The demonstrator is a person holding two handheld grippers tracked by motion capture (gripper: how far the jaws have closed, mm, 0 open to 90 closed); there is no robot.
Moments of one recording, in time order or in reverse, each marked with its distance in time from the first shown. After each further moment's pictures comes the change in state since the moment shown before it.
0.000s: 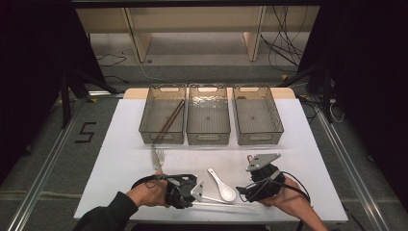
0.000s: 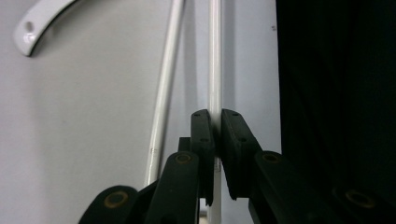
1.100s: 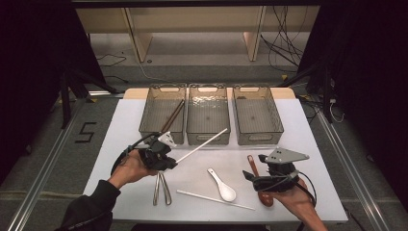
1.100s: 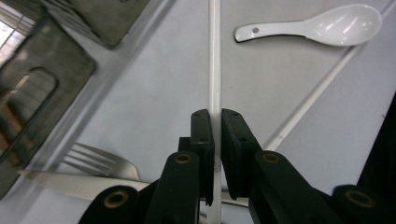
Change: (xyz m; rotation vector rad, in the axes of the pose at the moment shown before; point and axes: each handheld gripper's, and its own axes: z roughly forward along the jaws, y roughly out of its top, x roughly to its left) left arm 0.071 -0.063 -0.060 -0.228 0.165 -0.577; right arm -0.012 -0.013 -0.022 -0.268 -0.103 0.160
